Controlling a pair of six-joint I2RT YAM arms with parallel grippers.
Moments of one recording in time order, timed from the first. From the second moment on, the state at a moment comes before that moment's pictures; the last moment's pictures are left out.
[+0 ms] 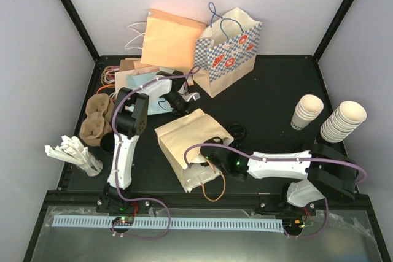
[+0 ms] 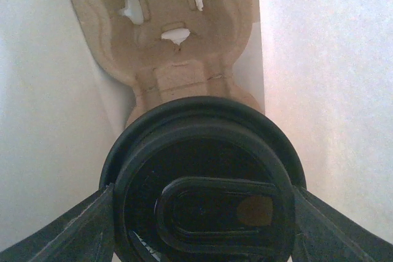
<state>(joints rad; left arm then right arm) -0.38 2.30 1.76 -1.09 0.69 0.00 1.21 1.43 0.66 0.14 0.48 -0.95</state>
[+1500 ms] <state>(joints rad) -0.39 2.34 1.80 -1.09 0.72 0.10 1.16 1.52 0.81 -0.05 0.48 -0.88</state>
